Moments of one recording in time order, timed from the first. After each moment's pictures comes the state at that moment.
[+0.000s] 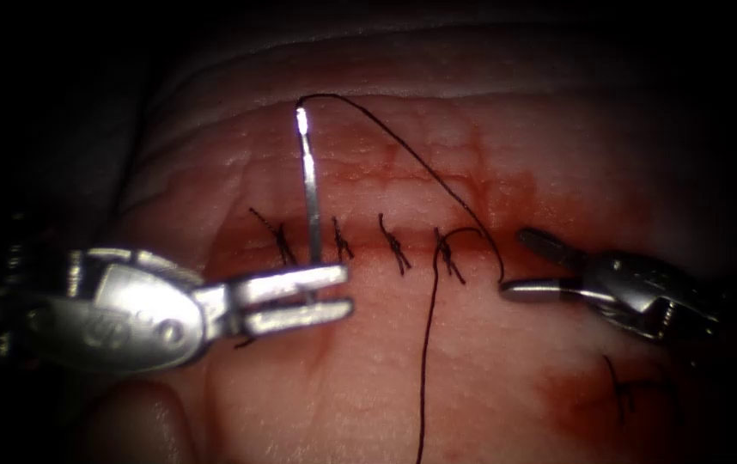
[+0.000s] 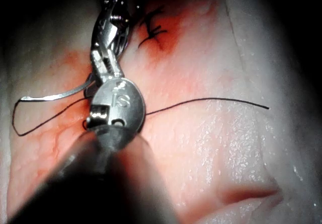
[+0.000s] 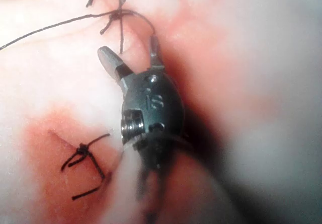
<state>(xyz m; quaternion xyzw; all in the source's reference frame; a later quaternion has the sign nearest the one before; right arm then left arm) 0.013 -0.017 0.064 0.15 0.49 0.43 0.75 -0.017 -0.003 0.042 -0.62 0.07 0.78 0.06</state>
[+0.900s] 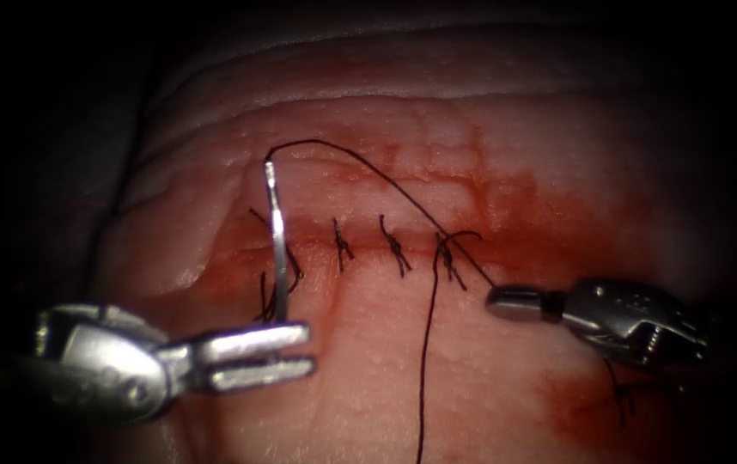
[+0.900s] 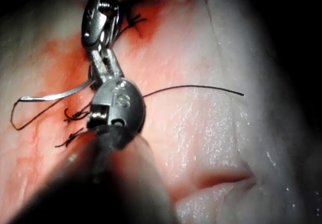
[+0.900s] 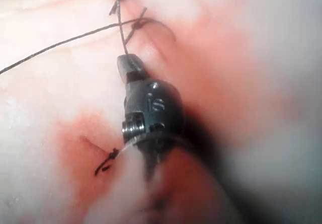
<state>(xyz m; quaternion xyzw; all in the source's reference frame) 0.015 -0.019 0.061 0.18 0.48 0.45 0.74 -0.015 -0.006 0.042 -0.61 0.07 0.78 0.07</state>
